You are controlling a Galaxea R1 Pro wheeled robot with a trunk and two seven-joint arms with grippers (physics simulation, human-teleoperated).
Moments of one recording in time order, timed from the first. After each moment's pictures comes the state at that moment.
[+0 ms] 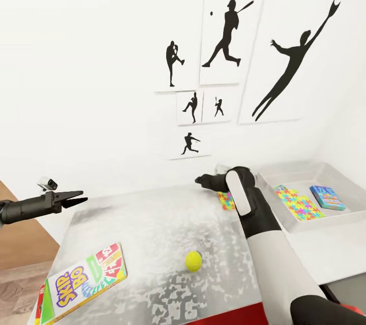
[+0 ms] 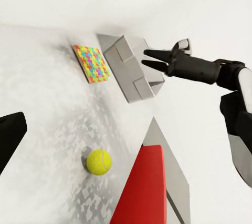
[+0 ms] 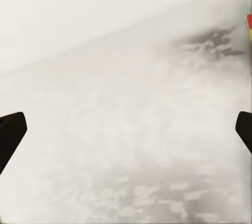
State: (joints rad) left arm -0.76 0.60 0.08 -0.74 0.31 0.86 -1.57; right arm -0.86 0.17 0.04 -1.12 -0.50 1.03 -0.32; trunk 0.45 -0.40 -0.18
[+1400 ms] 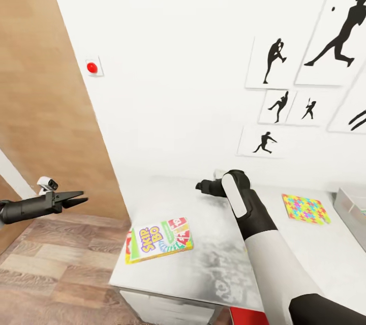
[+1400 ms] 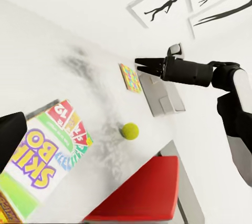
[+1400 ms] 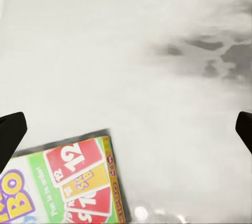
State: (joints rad) left arm -0.76 0.60 0.08 -0.74 0.31 0.86 -1.57; right arm -0.86 0.17 0.08 -1.06 -0.51 1.03 -0.39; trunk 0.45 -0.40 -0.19
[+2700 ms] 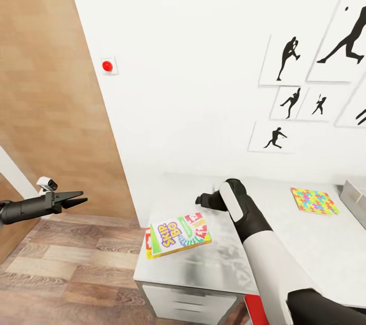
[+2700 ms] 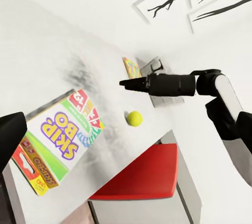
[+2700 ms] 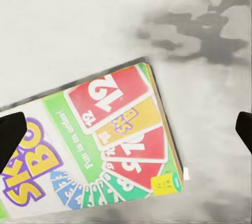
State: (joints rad) left arm -0.76 0.60 0.08 -0.74 0.31 0.86 -1.57; right arm -0.86 0.17 0.06 -0.89 -0.51 1.04 -0.38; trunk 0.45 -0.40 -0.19
